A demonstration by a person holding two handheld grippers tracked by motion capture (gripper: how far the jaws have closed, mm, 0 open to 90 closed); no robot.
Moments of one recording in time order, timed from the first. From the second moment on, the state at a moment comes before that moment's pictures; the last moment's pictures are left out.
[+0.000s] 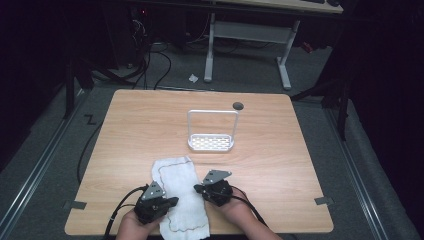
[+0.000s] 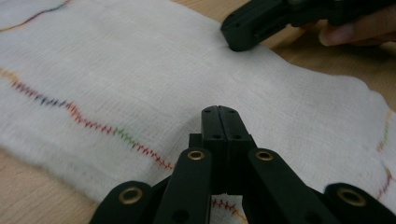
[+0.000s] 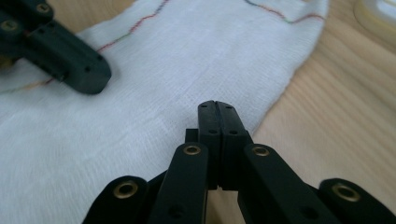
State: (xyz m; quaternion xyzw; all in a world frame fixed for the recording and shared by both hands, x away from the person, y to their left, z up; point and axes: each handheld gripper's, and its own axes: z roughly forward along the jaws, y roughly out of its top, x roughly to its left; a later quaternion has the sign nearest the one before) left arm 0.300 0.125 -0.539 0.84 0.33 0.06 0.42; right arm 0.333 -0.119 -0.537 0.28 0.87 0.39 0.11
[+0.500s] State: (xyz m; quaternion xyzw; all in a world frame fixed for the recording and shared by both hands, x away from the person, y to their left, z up) left arm 0.312 0.083 -0.540 0.85 0.29 0.02 0.43; right arm 0.305 -0.164 -0.535 0.29 0.87 0.38 0.14
